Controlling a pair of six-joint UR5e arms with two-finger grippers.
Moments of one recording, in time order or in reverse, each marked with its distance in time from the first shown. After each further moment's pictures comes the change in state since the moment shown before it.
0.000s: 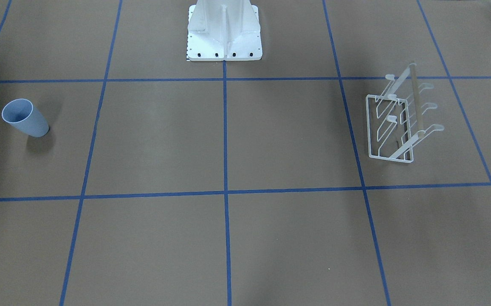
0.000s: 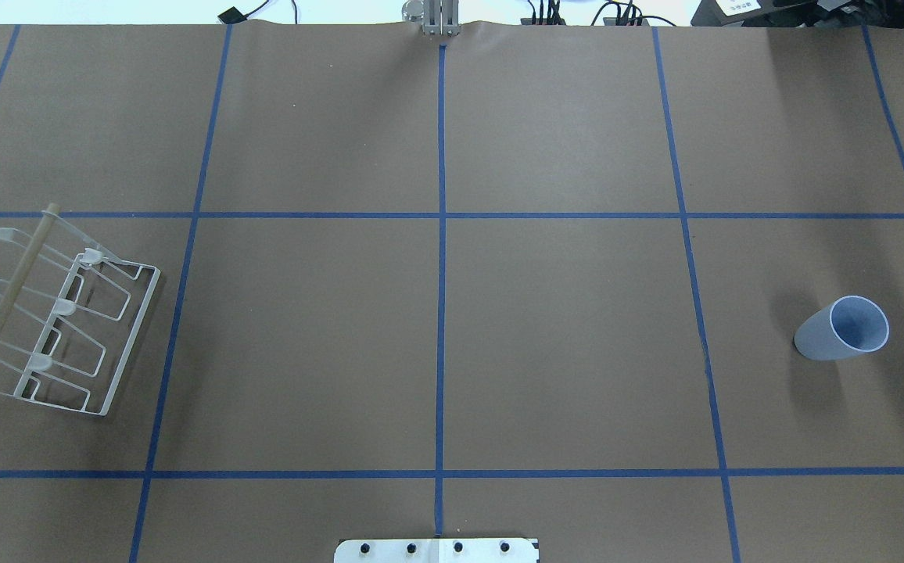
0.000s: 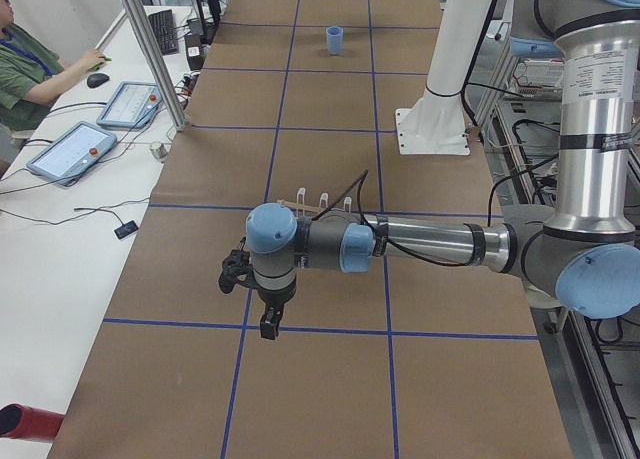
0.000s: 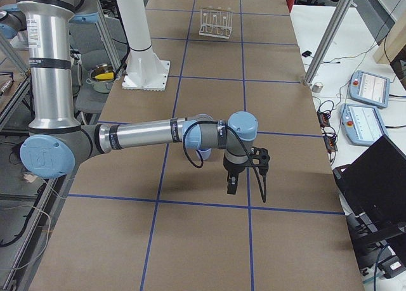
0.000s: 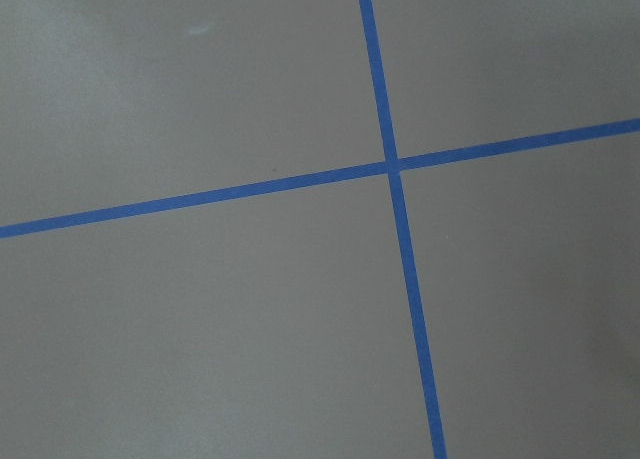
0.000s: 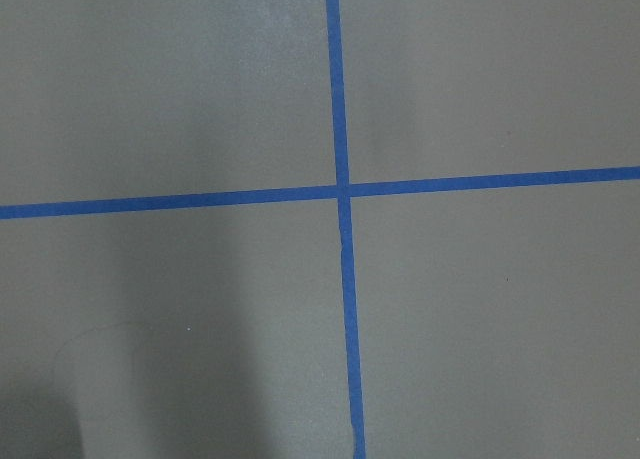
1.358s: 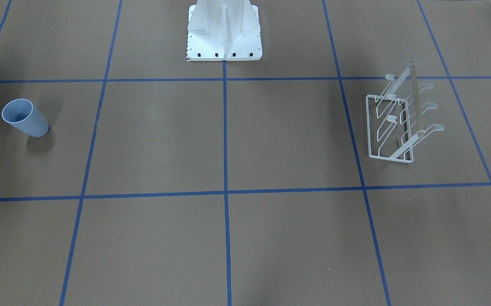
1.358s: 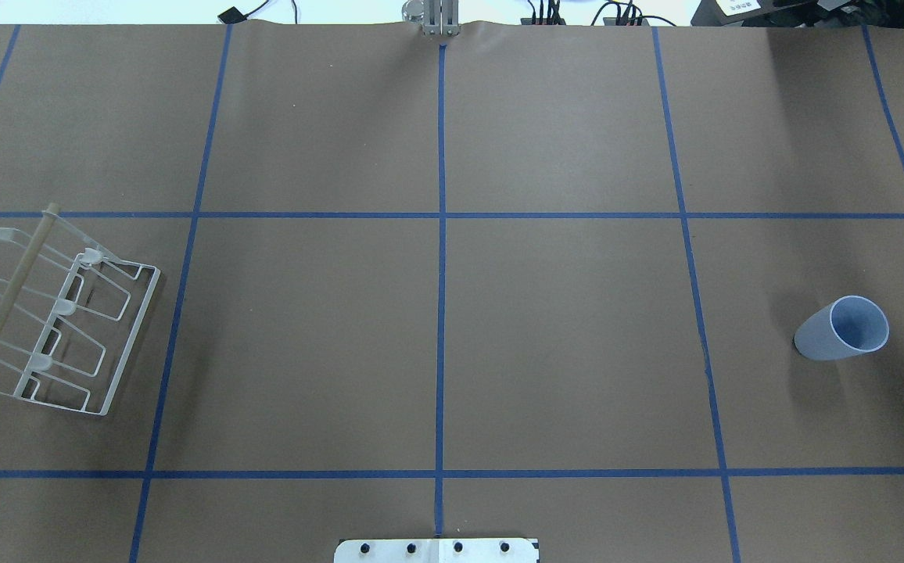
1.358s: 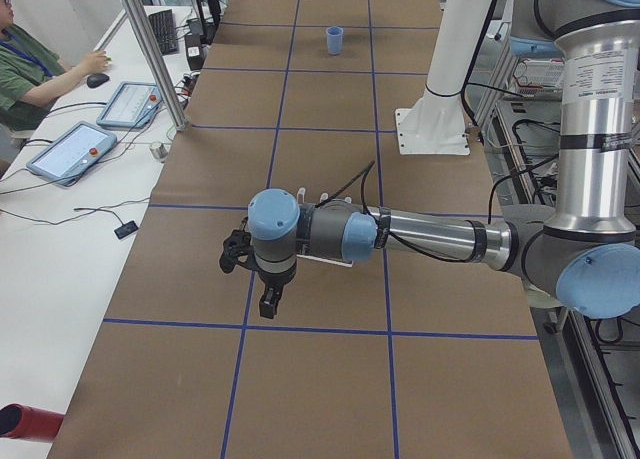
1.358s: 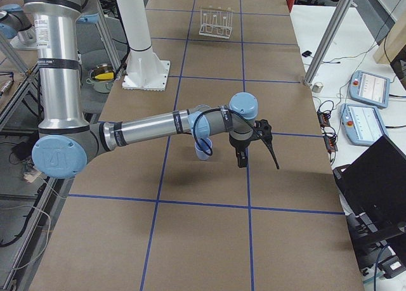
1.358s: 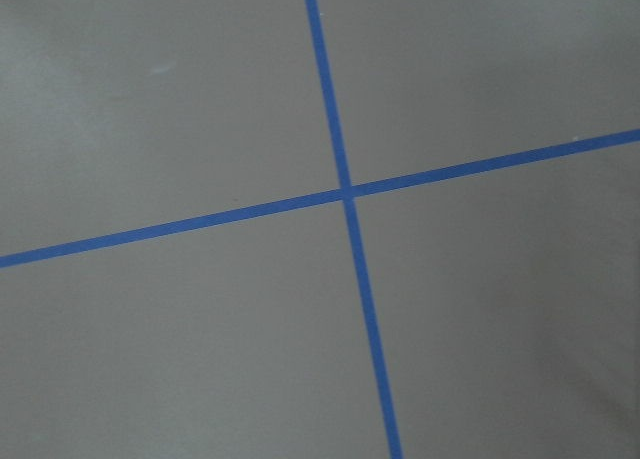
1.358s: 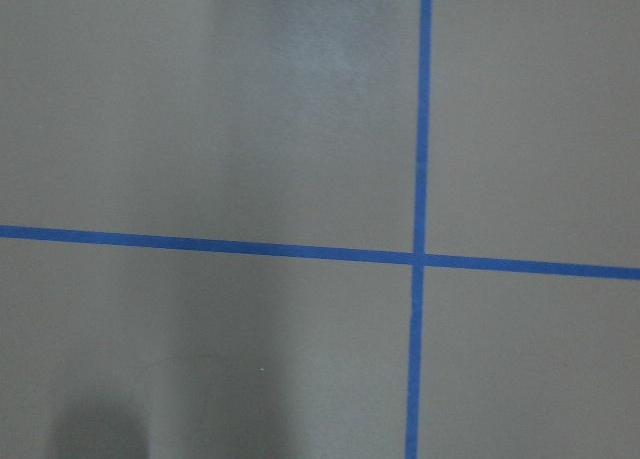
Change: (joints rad) left arm 0.000 0.003 -0.051 0.001 -0.095 -0.001; right arm -0.129 0.005 0.046 0.233 0.138 0.010
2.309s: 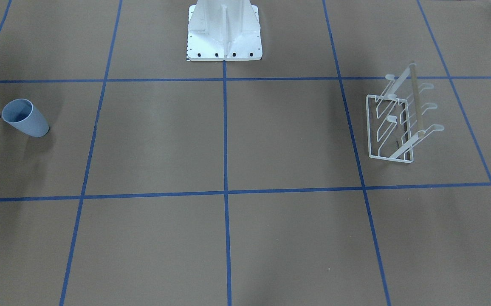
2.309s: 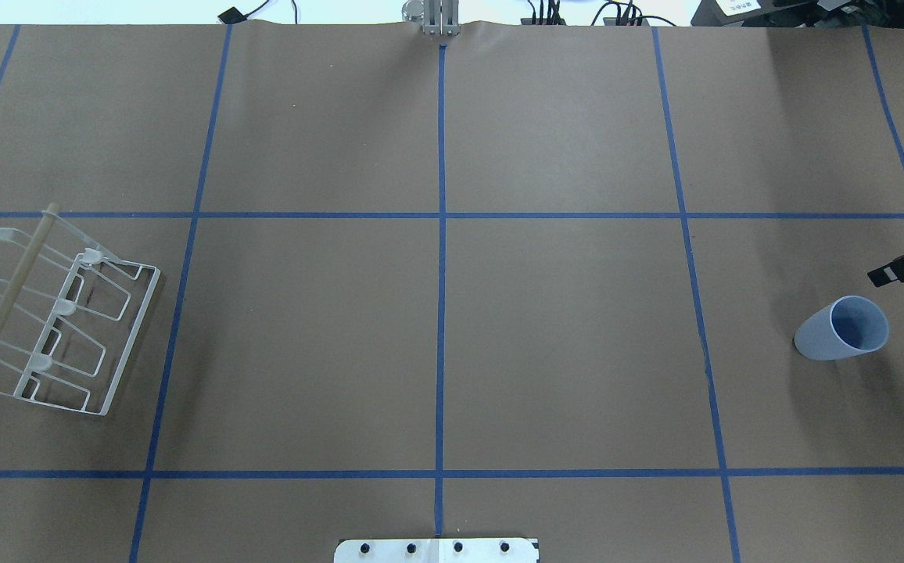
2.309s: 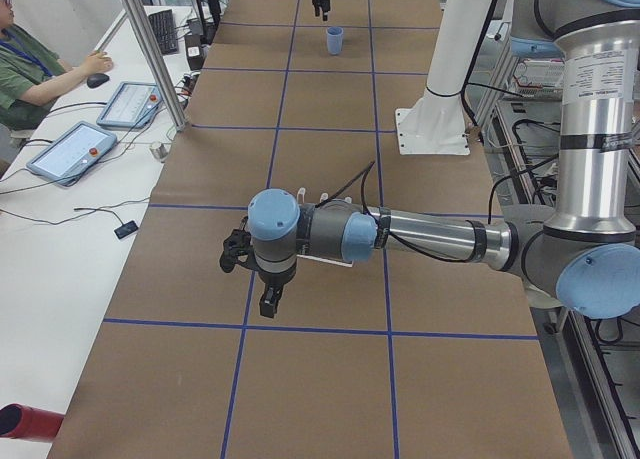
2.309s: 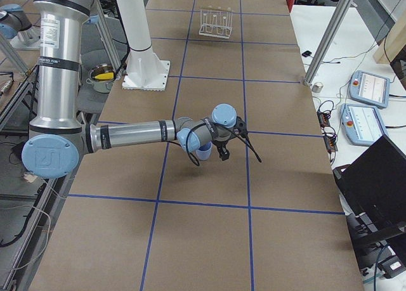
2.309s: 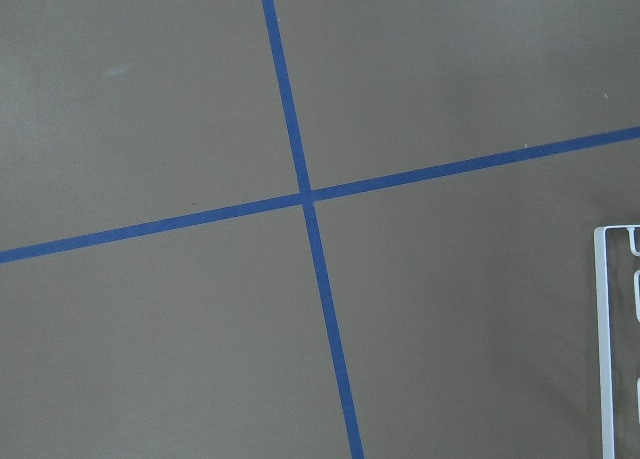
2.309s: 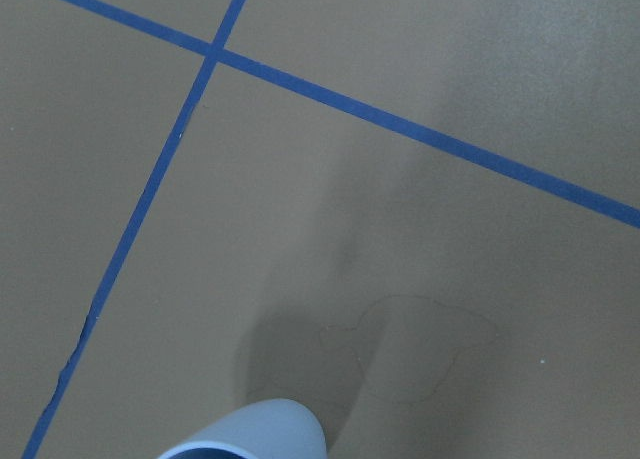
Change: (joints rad) left arm 0.000 -0.001 0.001 -0.001 -0.005 -0.003; right arm -0.196 -0.115 -0.009 0.270 0.061 0.006
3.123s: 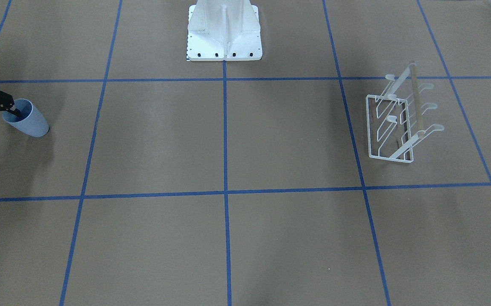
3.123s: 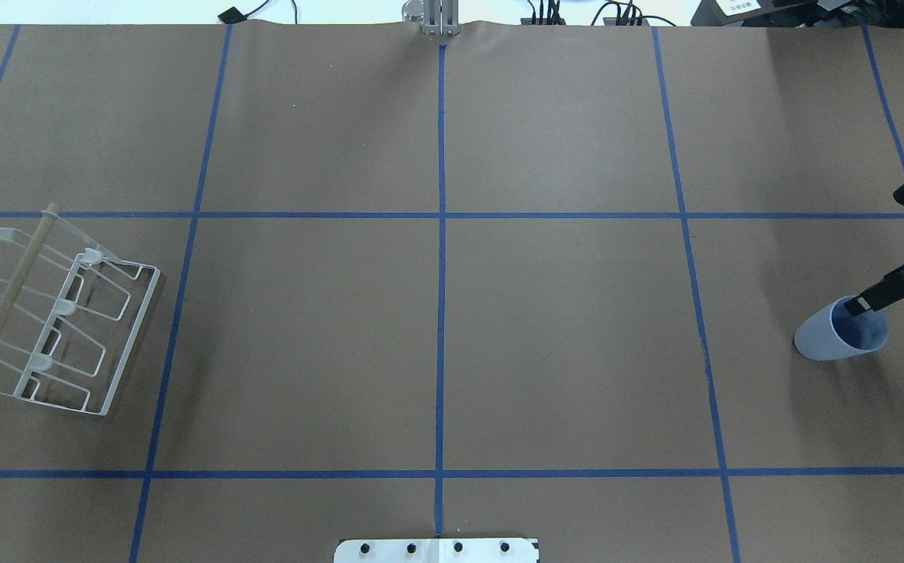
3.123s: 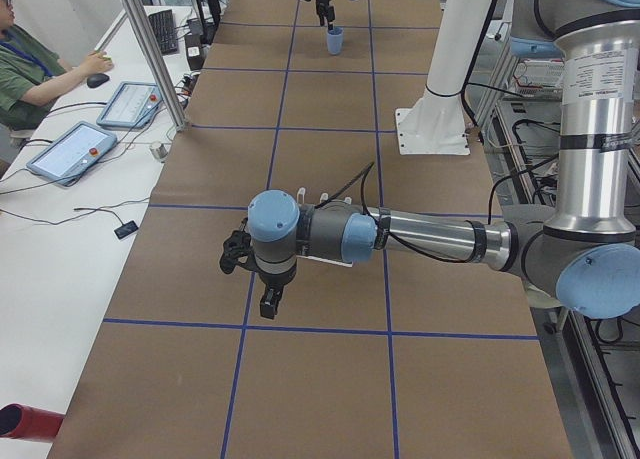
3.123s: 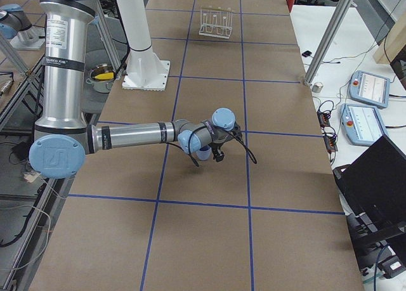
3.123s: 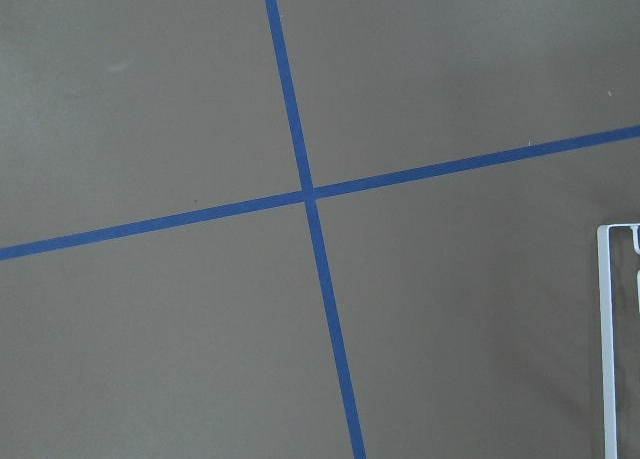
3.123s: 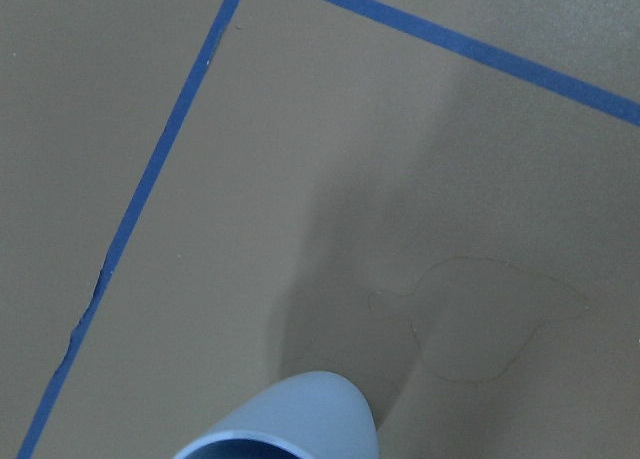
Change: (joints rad) left arm 0.000 0.000 0.003 0.002 0.001 0.003; right arm -0.080 -0.001 -0.034 -0.004 -0.002 0.001
